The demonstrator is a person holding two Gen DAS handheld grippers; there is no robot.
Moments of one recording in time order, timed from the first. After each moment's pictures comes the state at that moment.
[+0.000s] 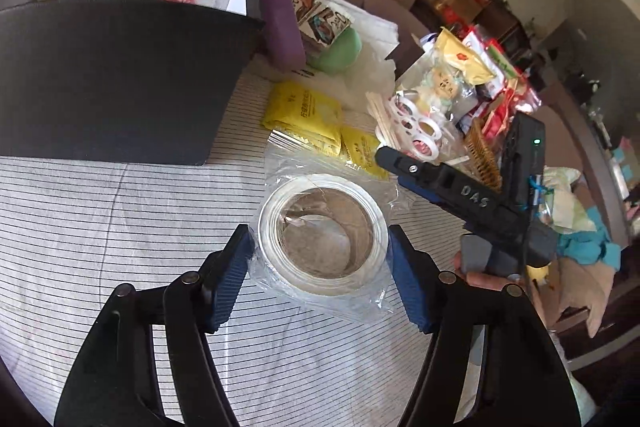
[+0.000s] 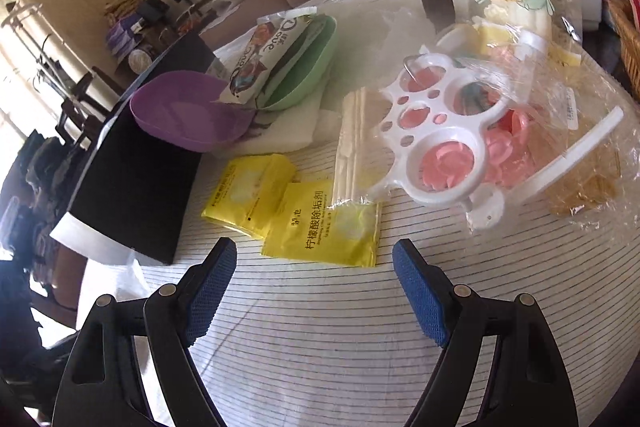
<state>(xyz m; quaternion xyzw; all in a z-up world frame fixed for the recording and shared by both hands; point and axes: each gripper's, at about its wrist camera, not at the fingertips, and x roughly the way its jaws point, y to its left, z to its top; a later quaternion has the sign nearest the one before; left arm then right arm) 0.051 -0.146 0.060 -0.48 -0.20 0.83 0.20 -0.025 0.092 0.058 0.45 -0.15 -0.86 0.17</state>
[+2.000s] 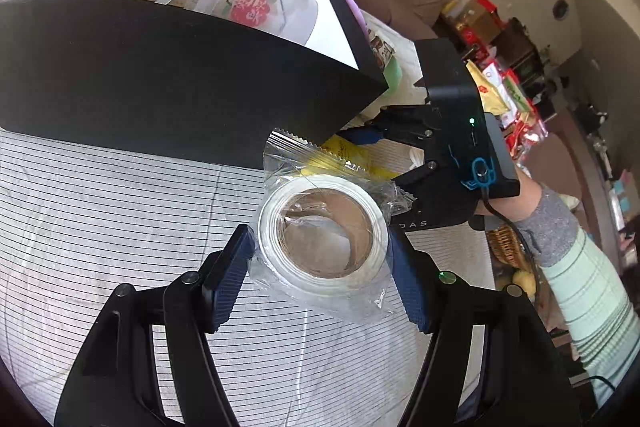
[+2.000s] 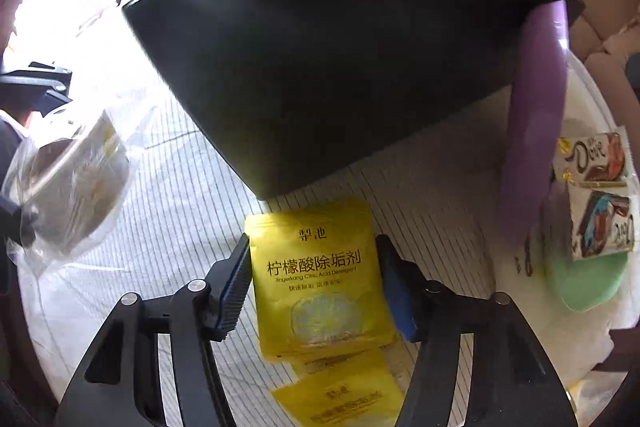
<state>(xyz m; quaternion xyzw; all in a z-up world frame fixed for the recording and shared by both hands) 0.053 -0.216 0.061 -0.49 -0.25 0.82 0.16 -0.064 -0.096 0.039 0.45 0.34 -0.67 0.48</state>
